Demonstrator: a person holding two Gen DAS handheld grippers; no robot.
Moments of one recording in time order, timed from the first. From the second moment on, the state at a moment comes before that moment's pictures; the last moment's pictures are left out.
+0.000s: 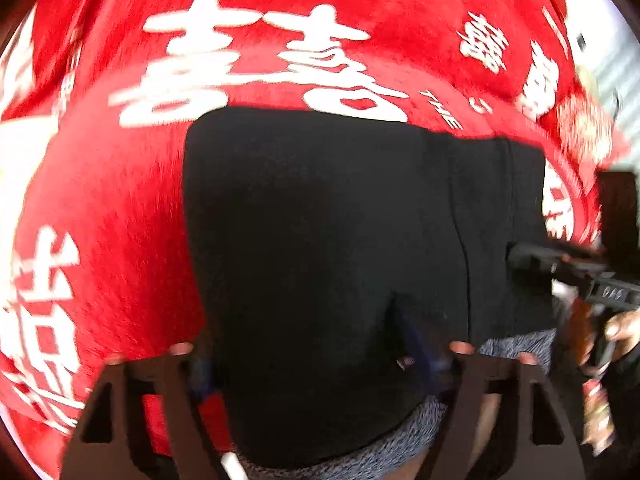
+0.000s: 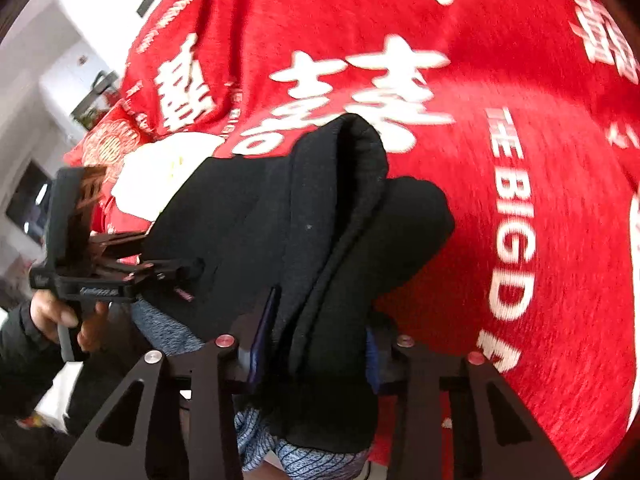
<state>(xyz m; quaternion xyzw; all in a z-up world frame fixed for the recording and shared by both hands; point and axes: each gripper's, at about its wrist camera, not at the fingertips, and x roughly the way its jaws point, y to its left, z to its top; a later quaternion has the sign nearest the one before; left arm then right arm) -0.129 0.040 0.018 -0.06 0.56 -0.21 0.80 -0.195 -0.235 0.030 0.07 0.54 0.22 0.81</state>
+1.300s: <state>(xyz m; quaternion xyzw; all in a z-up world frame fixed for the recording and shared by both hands) -0.061 -0.064 0.099 -0.04 0.50 -0.26 0.82 -0.153 -0.279 0.128 0.03 0.47 0.19 0.86</state>
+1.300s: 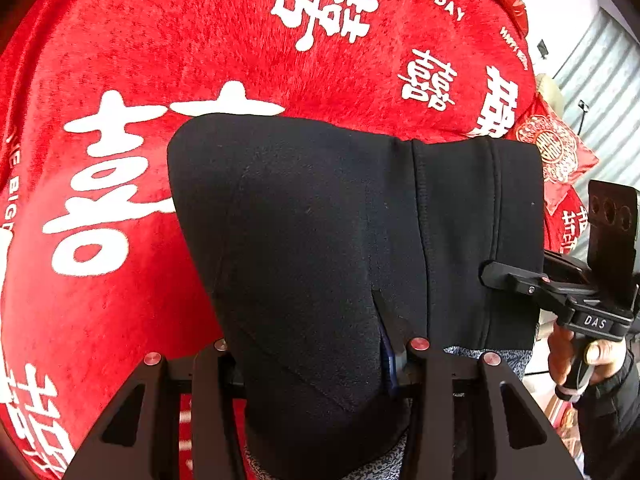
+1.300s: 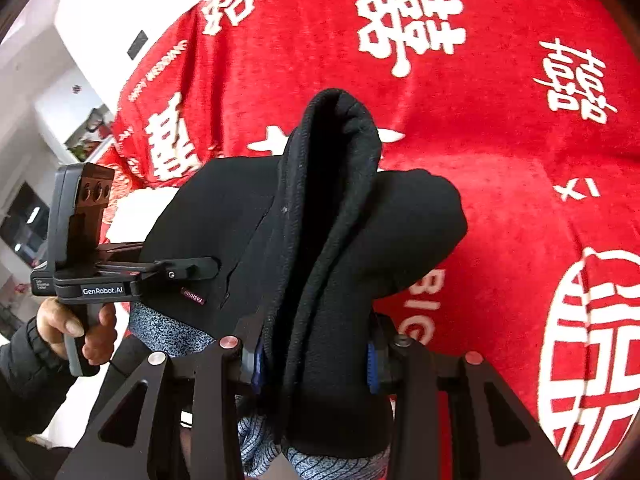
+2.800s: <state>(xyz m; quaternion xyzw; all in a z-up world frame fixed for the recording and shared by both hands) -0.036 -0.055 0.072 -0.01 0.50 -0.21 0.84 -0.123 -0.229 0.075 -0.11 0.48 0.20 0.85</state>
